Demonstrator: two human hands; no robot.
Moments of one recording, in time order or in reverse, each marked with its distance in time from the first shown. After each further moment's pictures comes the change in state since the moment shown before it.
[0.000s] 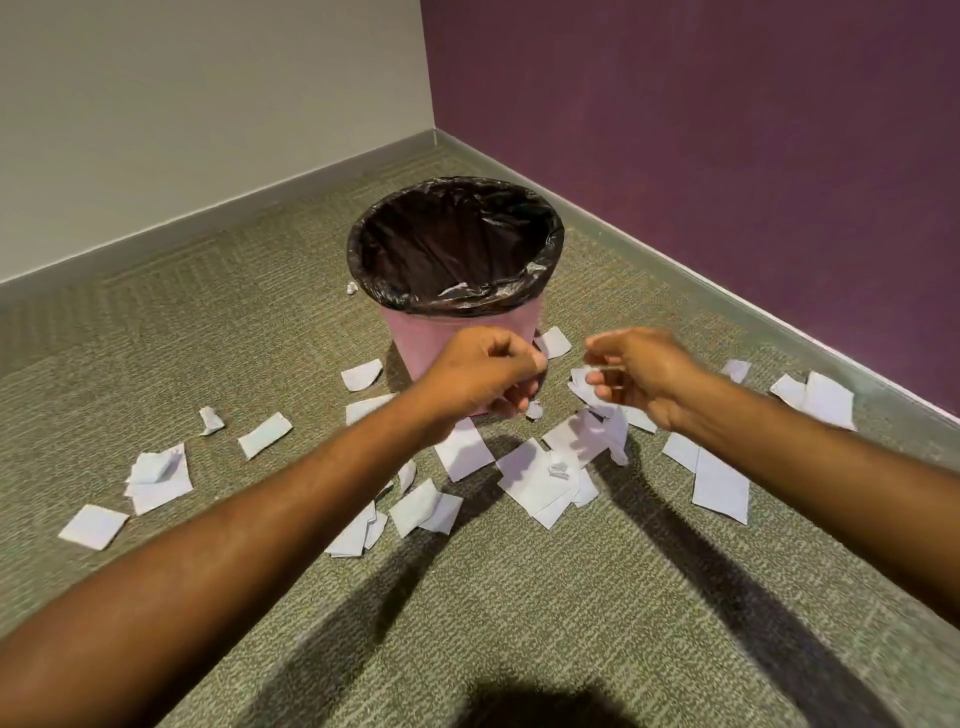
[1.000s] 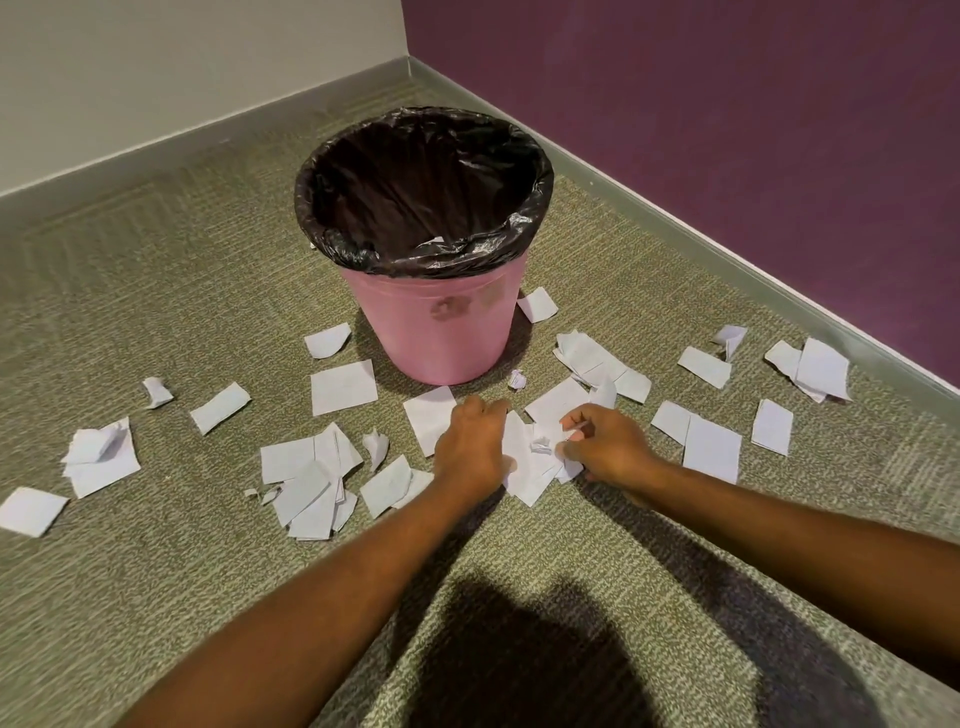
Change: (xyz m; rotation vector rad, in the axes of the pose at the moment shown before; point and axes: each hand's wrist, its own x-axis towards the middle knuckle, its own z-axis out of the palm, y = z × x) left_hand 0.042 -0.163 0.076 0.932 0.072 -0.108; right_hand 0.043 0.158 -0.005 -0.585 0.012 -0.015
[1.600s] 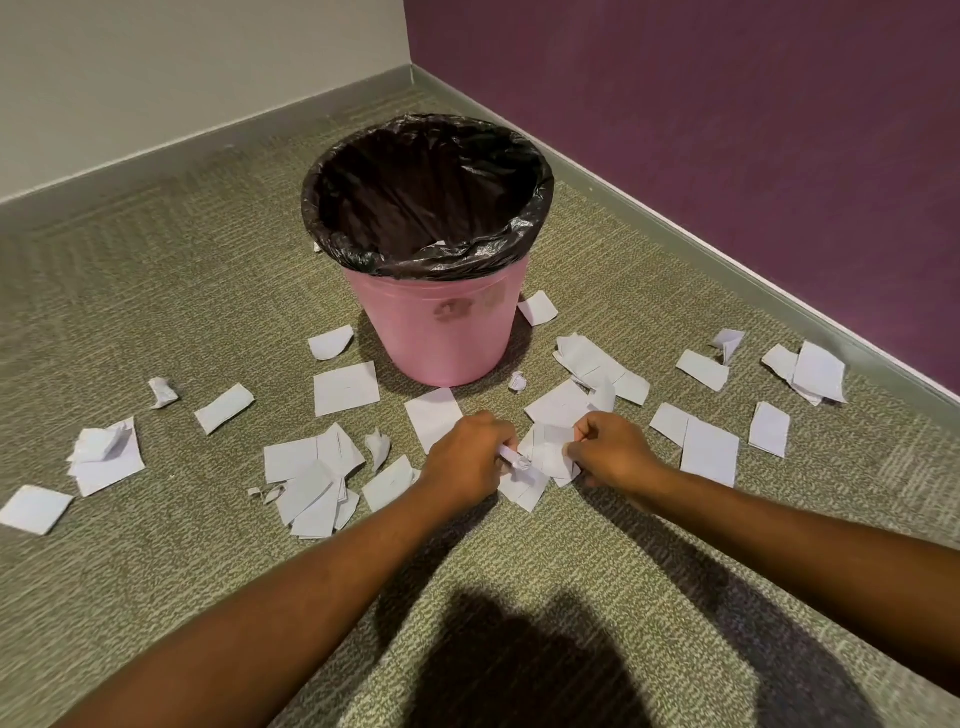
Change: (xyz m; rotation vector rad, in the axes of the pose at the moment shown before) left_hand -0.014 -0.013 -0.009 -0.096 -0.011 0.209; right_hand -0.004 0.002 -0.001 0.000 0.048 0.032
